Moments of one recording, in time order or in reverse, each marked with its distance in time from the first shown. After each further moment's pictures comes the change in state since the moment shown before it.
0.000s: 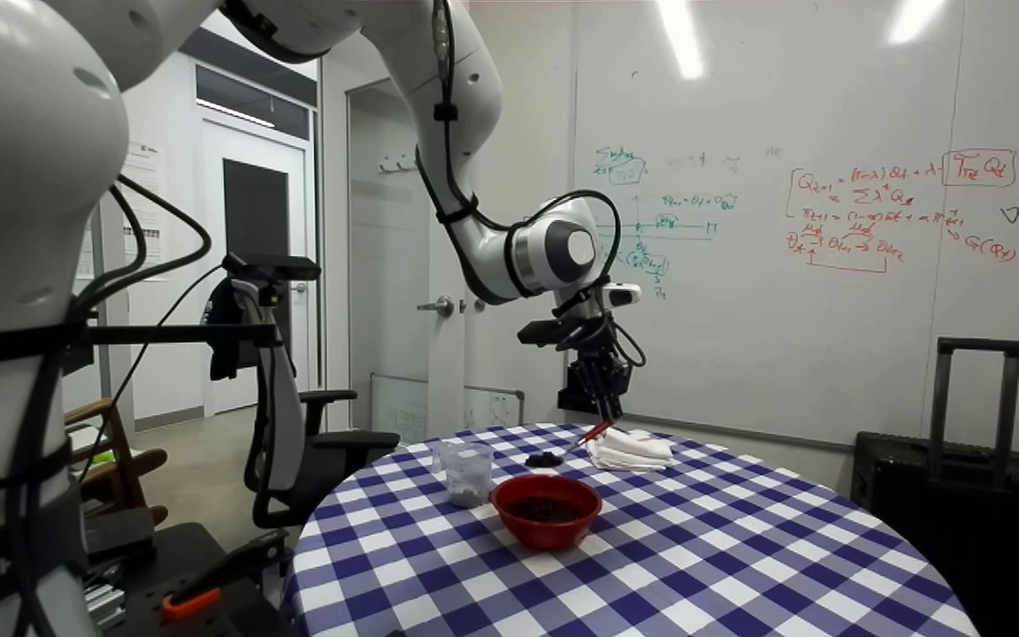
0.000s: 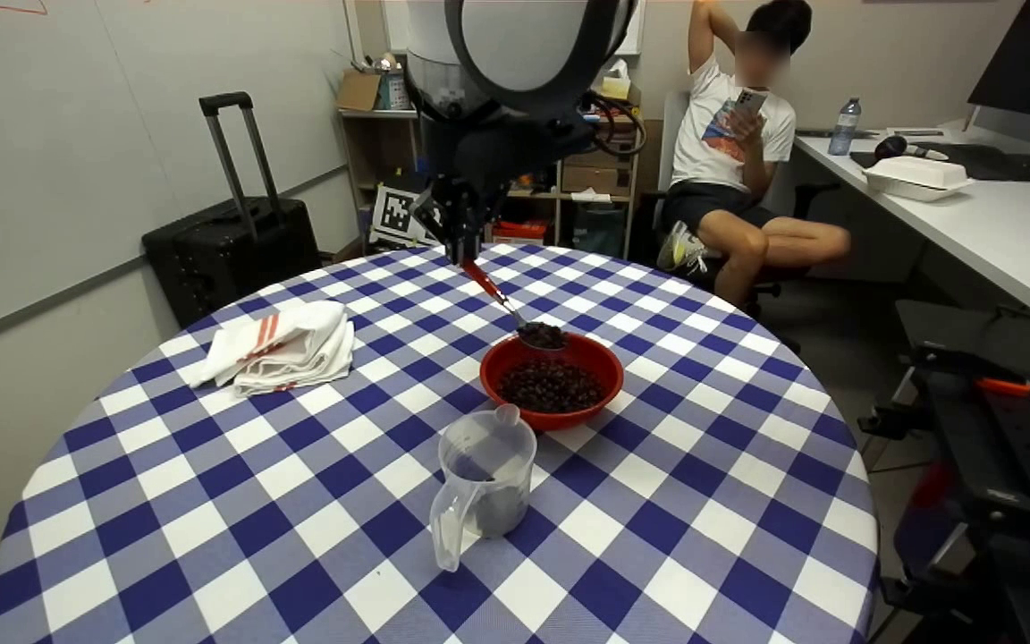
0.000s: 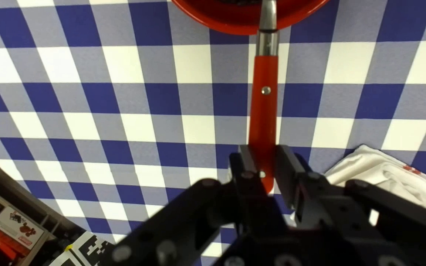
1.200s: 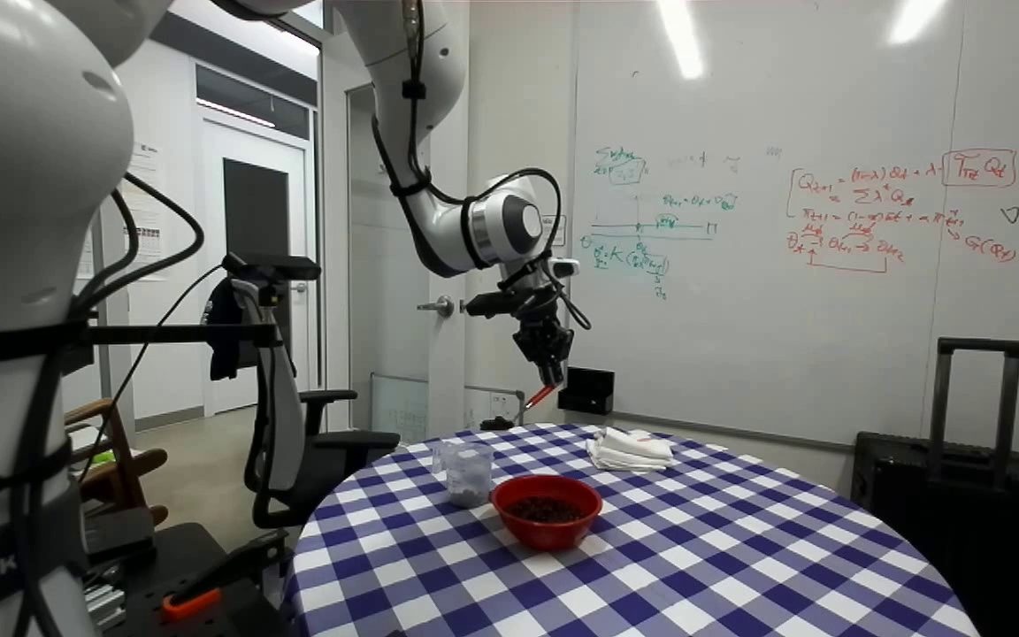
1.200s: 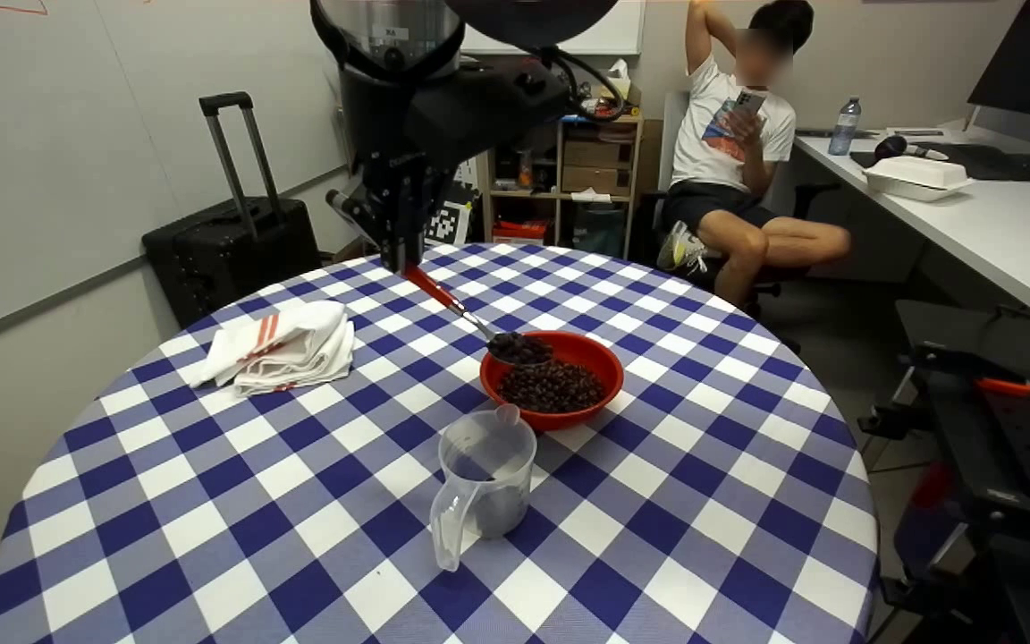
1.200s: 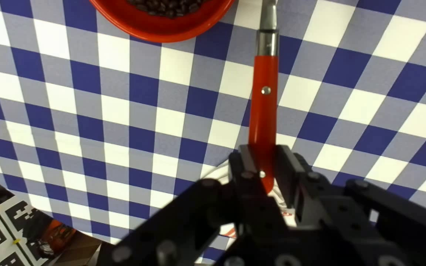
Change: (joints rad) arm 0.026 -0.101 0.142 -0.028 -0.135 -0.037 0.001
